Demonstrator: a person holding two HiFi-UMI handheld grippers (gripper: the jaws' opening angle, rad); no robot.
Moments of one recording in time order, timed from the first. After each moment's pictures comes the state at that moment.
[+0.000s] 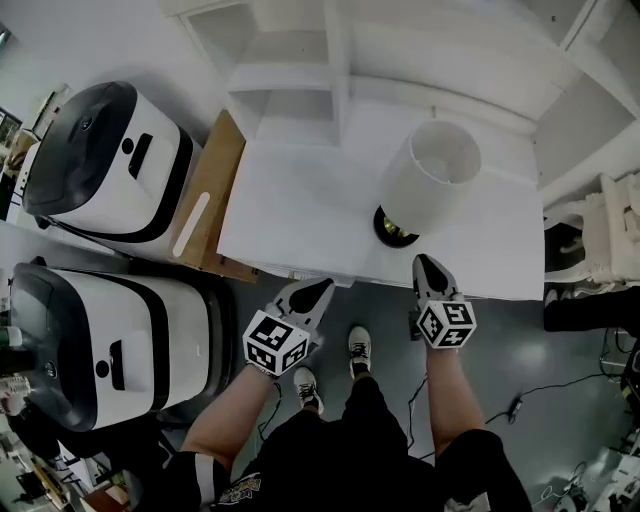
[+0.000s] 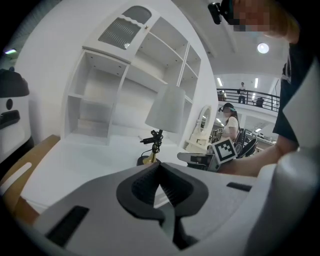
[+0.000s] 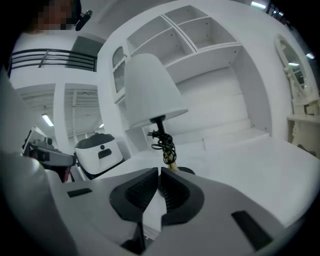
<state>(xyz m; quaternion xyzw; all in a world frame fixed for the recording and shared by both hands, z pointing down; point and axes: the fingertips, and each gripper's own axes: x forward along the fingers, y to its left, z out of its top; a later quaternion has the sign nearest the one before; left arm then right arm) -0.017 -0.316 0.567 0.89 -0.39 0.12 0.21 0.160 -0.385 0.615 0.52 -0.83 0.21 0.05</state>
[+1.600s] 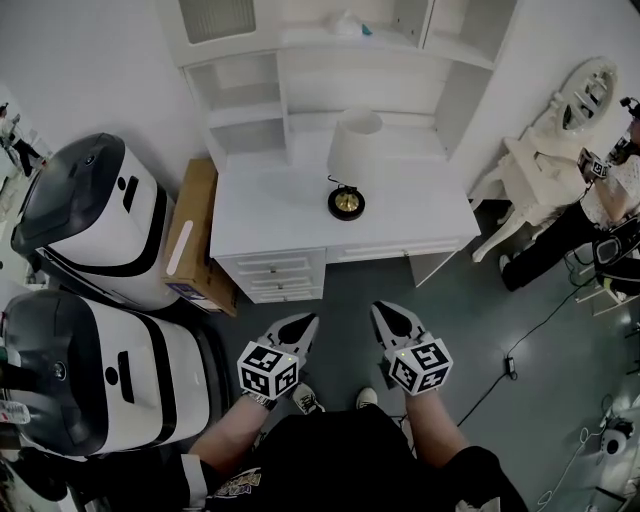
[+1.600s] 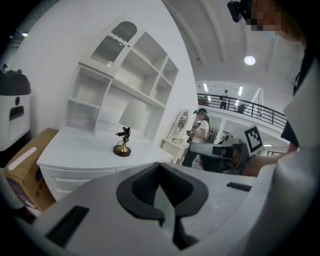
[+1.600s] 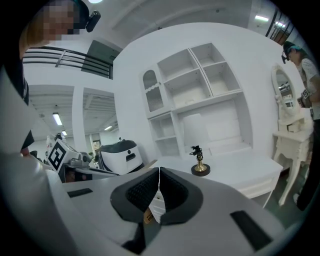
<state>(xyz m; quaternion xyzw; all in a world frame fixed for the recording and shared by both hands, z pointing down) -0.043 -0.092 0.508 0.92 -0.30 0.10 0.22 0.074 -0.087 0.473 0.53 -0.83 0.16 0.03</state>
